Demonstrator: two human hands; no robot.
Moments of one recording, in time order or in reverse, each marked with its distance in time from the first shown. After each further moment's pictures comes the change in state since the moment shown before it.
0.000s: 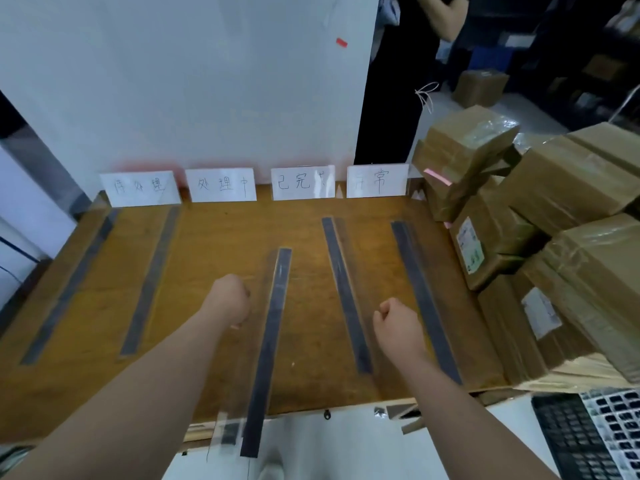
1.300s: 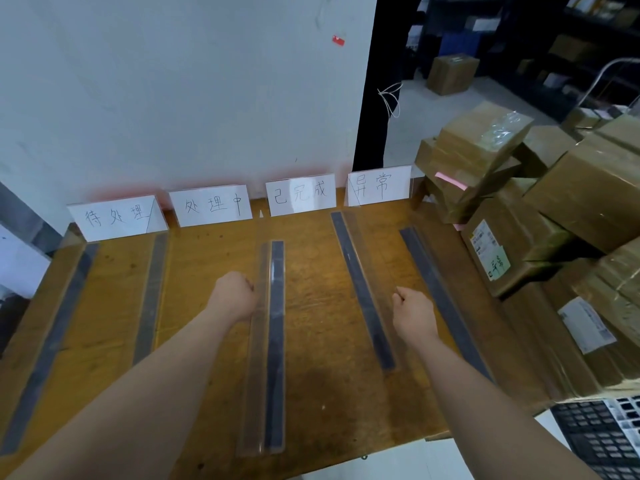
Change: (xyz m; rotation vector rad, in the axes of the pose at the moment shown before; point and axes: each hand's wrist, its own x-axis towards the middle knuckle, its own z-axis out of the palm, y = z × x) left_hand 0.072 0.020 -0.049 -0.047 0.050 0.086; right_hand 0.071 -0.049 0.018 0.096 0.107 0.126
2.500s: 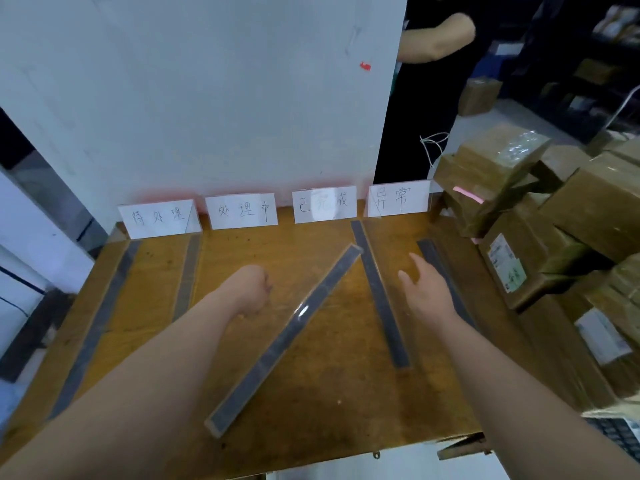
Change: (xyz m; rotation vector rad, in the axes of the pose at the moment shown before) left_hand -0.042 0.000 -0.048 0.242 -0.099 0.185; right_hand -0.010 -0.035 -0.034 0.117 -0.029 -0.250
